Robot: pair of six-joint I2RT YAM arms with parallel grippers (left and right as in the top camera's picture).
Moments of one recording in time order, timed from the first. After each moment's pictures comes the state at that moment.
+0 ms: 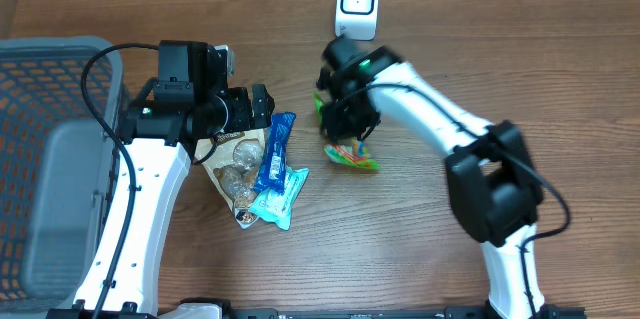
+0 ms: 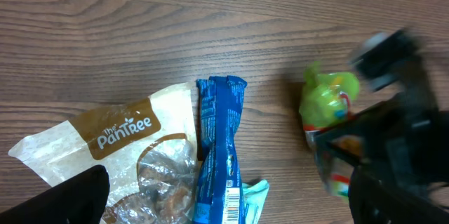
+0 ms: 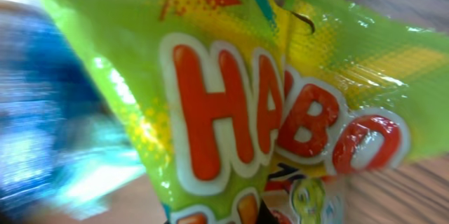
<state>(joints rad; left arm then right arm) -0.07 1.43 1.26 -0.86 0.18 -0.21 0.55 2.19 1.79 -1.01 -0.42 0.16</state>
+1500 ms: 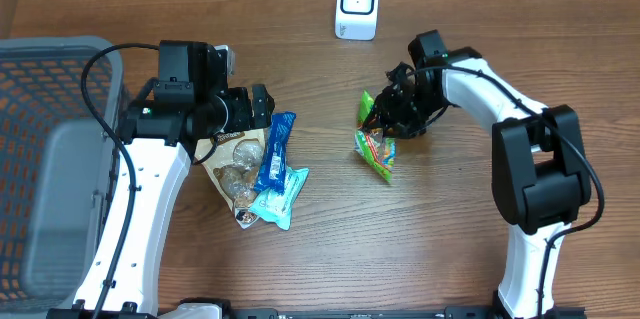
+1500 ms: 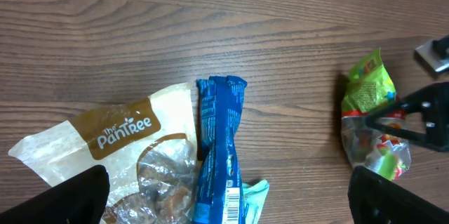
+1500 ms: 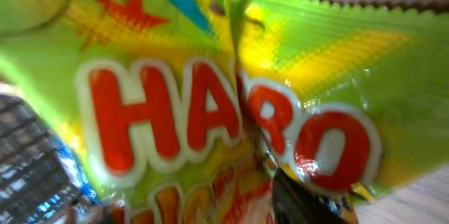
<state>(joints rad) -0.07 1.43 1.26 -0.86 0.18 -0.21 0.27 2.15 1.55 -0.90 -0.66 0.38</state>
